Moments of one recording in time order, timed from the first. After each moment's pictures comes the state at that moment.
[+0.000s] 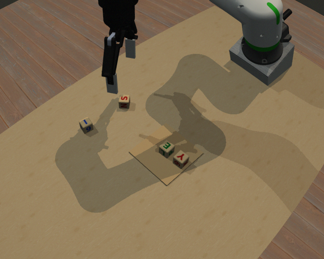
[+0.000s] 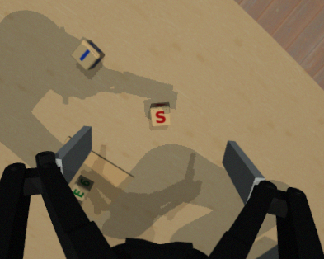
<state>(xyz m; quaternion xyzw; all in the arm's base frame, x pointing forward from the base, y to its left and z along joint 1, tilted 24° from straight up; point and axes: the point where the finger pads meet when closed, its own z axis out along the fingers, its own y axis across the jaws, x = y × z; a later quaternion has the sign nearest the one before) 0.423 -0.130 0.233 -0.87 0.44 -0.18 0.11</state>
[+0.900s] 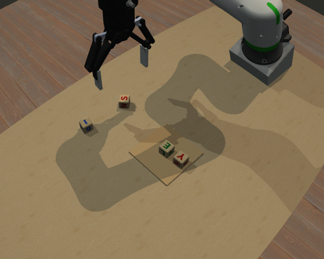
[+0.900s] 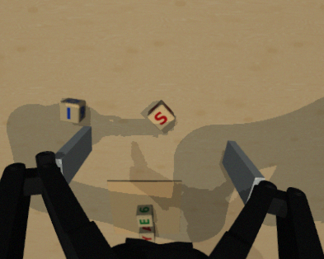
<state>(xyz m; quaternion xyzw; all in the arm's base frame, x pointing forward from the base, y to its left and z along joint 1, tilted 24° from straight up) 0.426 -0.130 0.227 -0.69 0.69 -0.13 0.16</state>
